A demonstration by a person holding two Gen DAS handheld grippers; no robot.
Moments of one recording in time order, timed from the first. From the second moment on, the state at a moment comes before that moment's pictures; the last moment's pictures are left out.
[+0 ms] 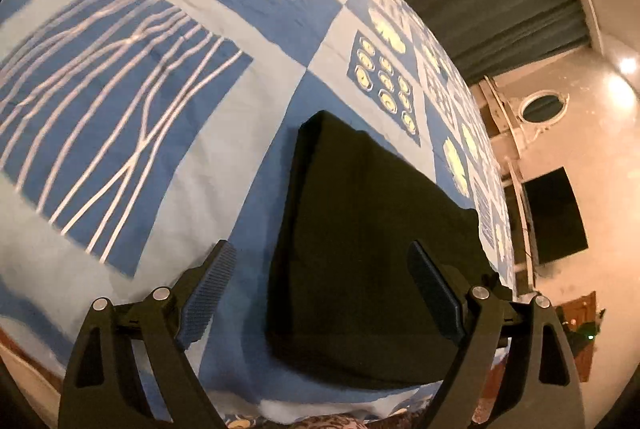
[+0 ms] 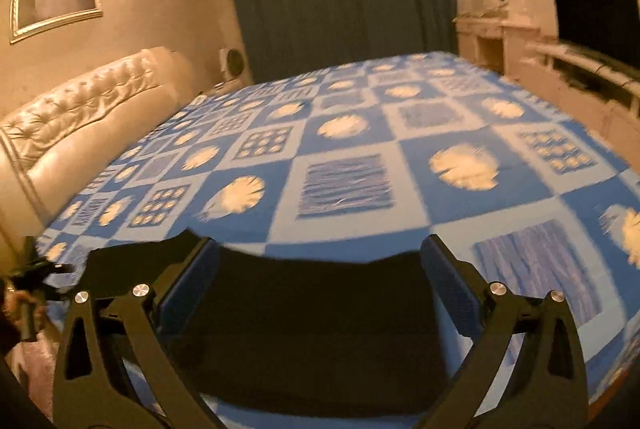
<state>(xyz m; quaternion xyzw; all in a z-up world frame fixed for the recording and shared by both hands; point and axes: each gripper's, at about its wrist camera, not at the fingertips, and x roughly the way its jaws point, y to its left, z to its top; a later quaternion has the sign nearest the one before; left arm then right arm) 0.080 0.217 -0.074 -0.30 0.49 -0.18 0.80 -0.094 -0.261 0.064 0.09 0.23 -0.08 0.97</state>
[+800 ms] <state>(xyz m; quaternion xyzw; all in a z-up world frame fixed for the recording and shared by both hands) 0.100 0.199 -0.097 -0.36 0.52 -0.24 0.73 -0.071 -0.224 0.006 0.13 0.34 0.02 0.93</state>
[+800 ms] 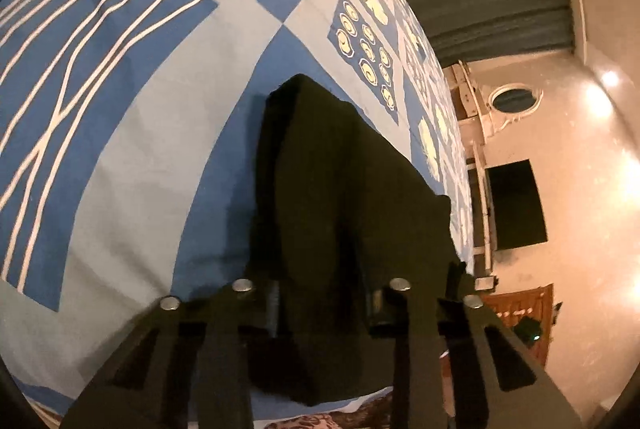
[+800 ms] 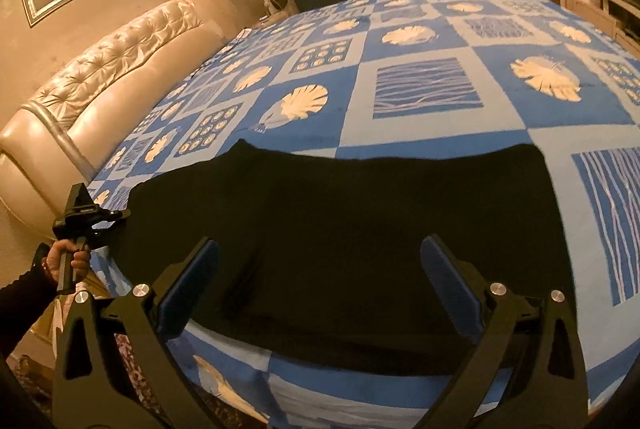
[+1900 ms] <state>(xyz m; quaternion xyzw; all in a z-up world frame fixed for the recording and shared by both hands) 0.057 -0.033 0.010 -0.18 0.46 -0.34 0.80 -0.064 -0.245 -0.018 0.24 0.40 0.03 0.89</state>
